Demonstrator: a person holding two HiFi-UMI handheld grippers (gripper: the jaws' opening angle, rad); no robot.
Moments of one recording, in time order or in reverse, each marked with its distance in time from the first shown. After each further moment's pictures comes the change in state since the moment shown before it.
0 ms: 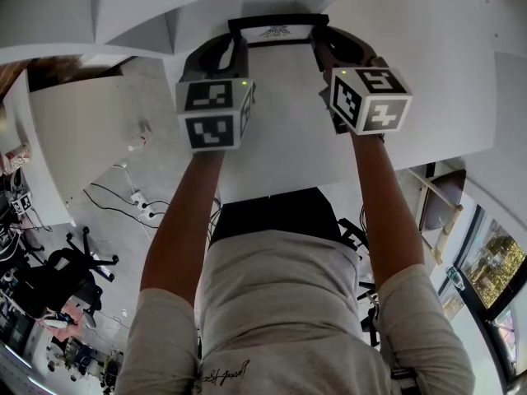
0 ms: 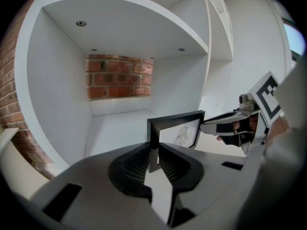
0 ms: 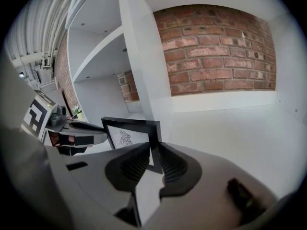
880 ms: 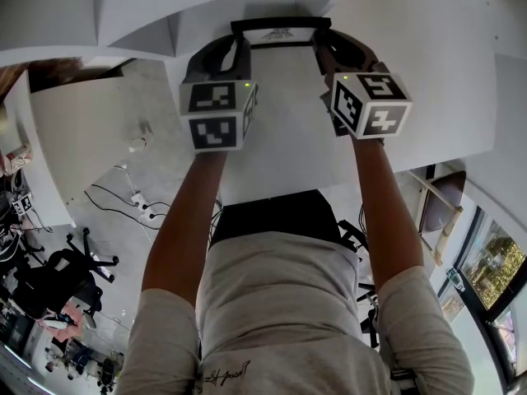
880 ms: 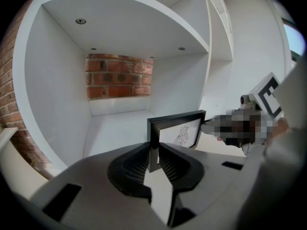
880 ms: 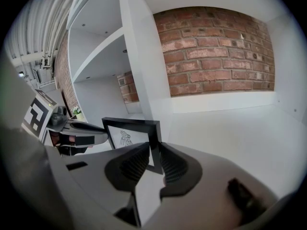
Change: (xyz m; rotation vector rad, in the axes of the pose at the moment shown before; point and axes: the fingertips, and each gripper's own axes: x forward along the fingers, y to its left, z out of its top) left arm 0.002 0.000 0.001 -0.002 -0.004 -0.003; right arm -0.001 -0.001 0.001 -0.001 -0.023 -0.008
